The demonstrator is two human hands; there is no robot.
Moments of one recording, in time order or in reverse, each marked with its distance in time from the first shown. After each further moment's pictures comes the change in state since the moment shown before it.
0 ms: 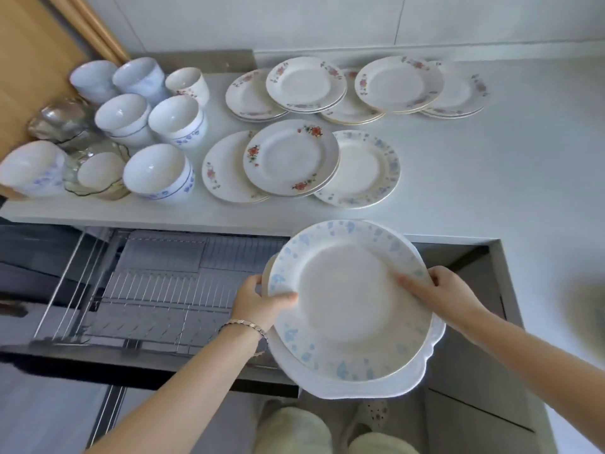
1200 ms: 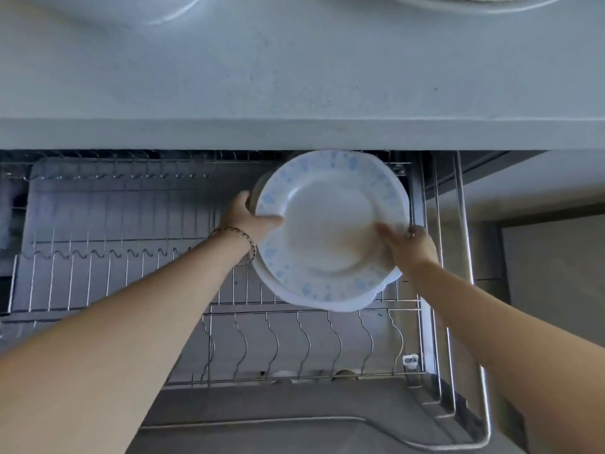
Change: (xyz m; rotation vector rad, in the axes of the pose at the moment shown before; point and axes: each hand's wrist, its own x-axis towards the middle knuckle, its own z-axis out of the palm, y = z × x) left_hand 0.448 -0.166 -0.115 0.319 -0.149 0.032; right_hand 0.253 -0.017 0.411 0.221 0.206 0.371
